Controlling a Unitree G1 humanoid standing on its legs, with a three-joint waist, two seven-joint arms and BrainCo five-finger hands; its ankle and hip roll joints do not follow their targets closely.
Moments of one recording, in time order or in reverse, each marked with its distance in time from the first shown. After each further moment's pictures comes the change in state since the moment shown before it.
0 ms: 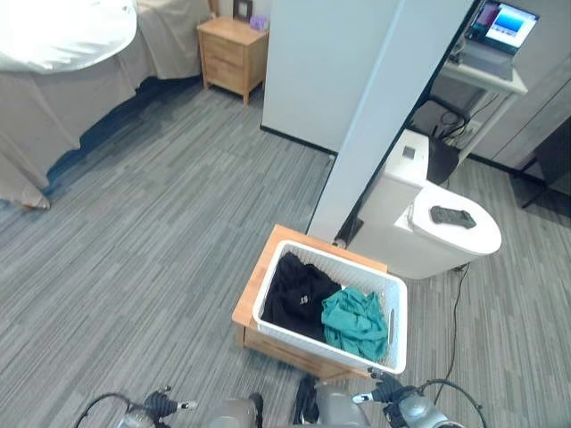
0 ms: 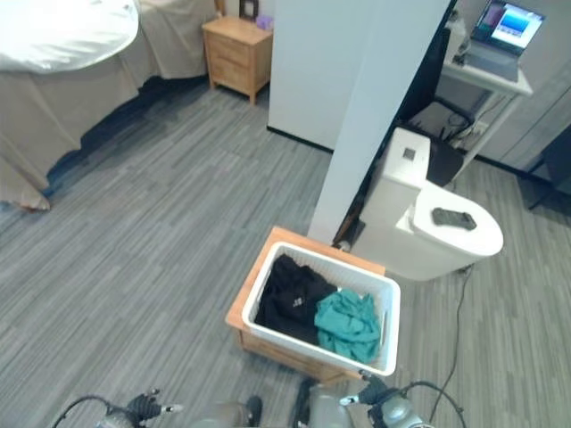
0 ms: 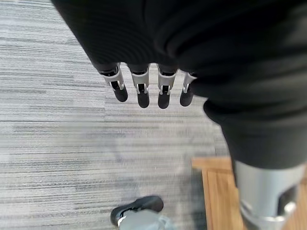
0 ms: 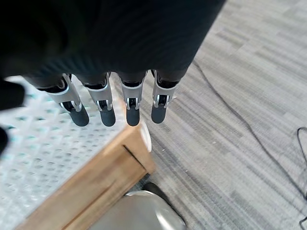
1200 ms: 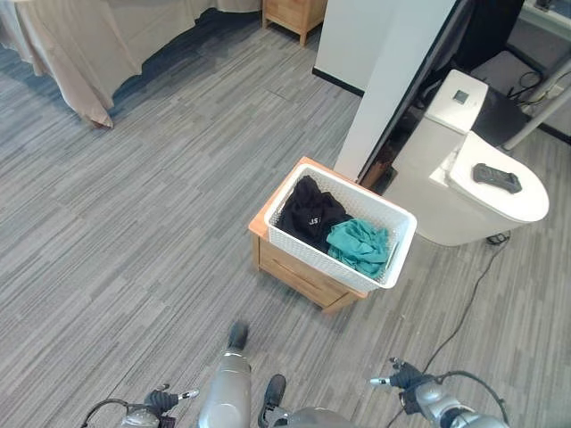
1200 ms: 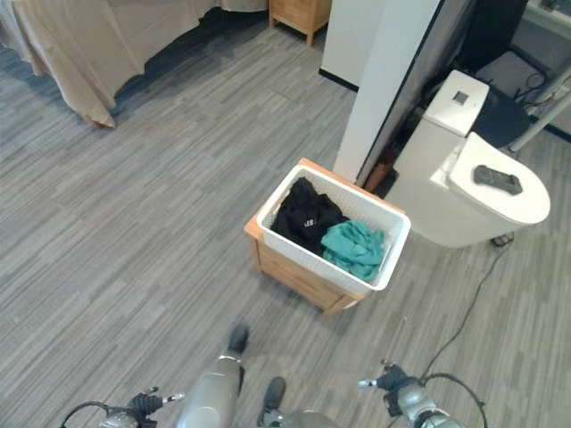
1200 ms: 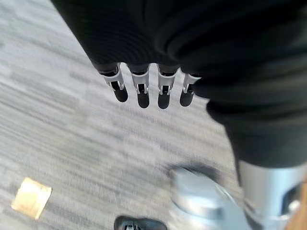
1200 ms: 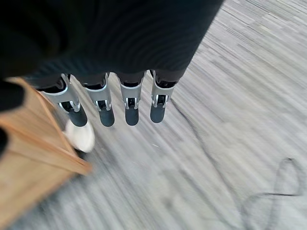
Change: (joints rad) left arm -0.048 -0.027 0.100 0.016 -0.089 0.019 0.003; right arm -0.143 -0.072 -0.073 0.088 0.089 0.015 -0.021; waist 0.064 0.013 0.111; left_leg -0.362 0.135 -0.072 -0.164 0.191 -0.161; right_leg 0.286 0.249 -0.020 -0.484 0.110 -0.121
